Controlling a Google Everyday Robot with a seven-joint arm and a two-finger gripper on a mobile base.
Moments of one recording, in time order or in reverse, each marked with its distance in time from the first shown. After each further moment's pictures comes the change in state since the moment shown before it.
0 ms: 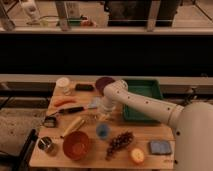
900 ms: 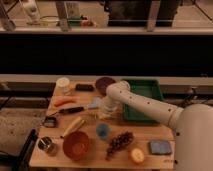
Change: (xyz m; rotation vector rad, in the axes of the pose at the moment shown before) arm 0.009 -0.001 0.004 -0.006 -0.048 0.015
